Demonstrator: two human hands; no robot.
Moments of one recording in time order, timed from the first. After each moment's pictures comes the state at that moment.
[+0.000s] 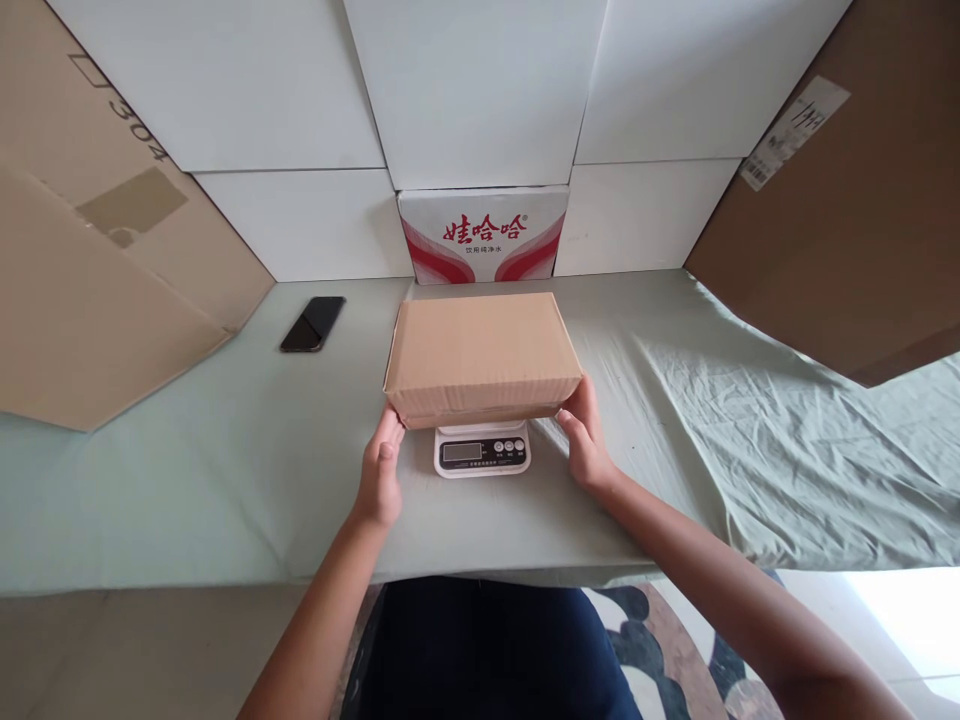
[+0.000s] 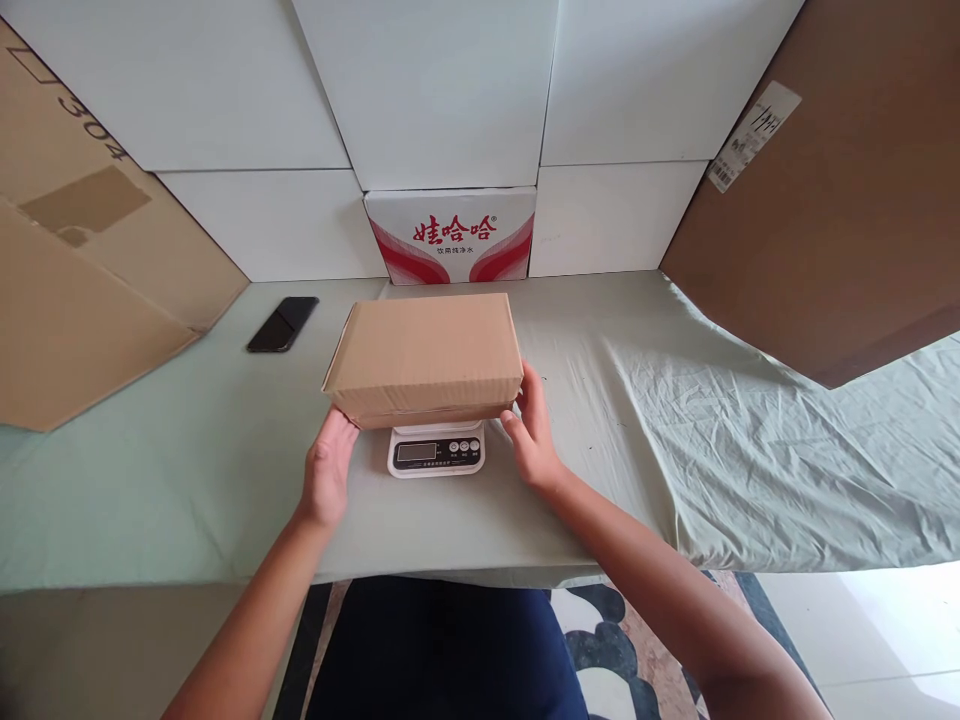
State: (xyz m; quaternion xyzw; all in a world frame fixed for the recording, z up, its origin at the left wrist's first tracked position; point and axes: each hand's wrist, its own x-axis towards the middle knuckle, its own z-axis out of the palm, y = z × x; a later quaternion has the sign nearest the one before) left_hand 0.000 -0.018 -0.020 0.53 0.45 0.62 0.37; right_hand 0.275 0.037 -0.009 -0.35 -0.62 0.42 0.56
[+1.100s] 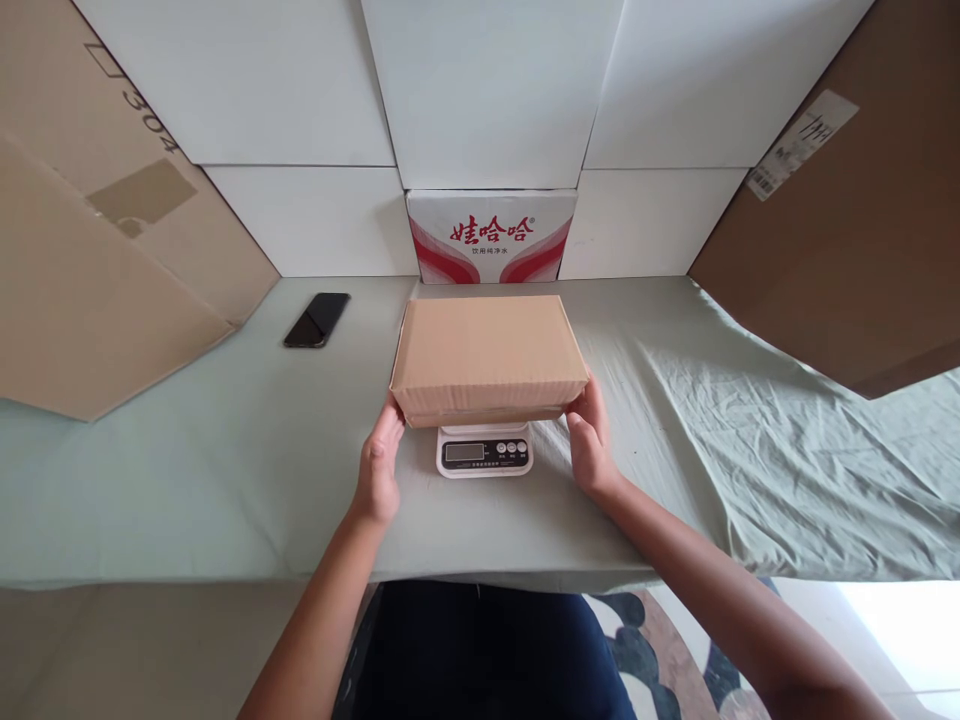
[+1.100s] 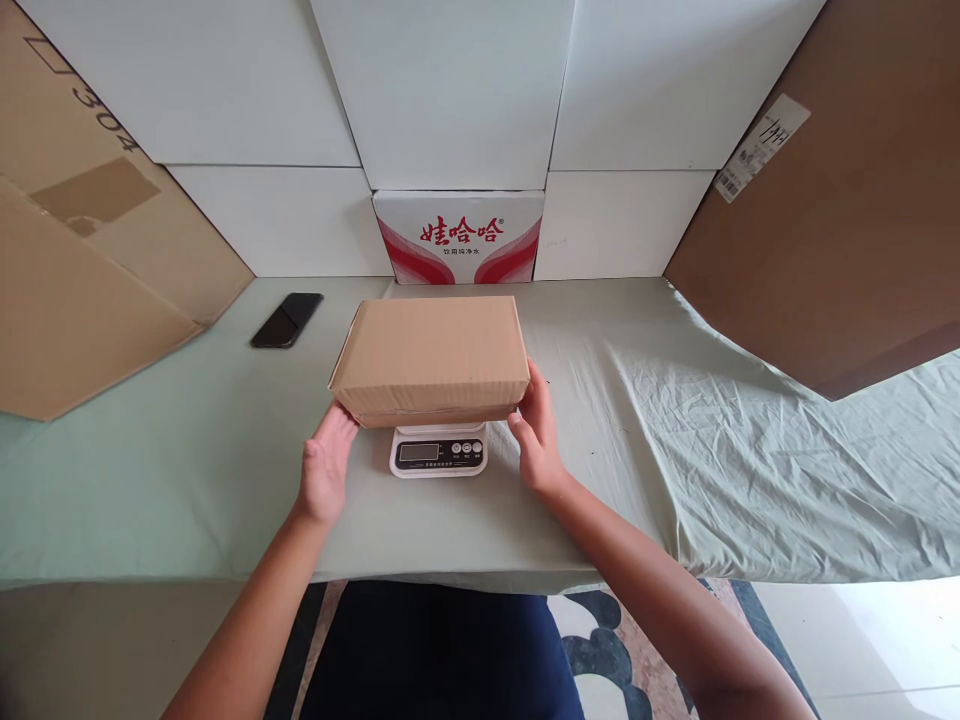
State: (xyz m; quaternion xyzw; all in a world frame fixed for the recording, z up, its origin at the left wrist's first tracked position) left_hand 0.000 -0.019 -0.014 0.49 0.45 0.64 0.38; right_hand 0.270 0.036 0.000 -0.33 -0.61 0.43 0.58
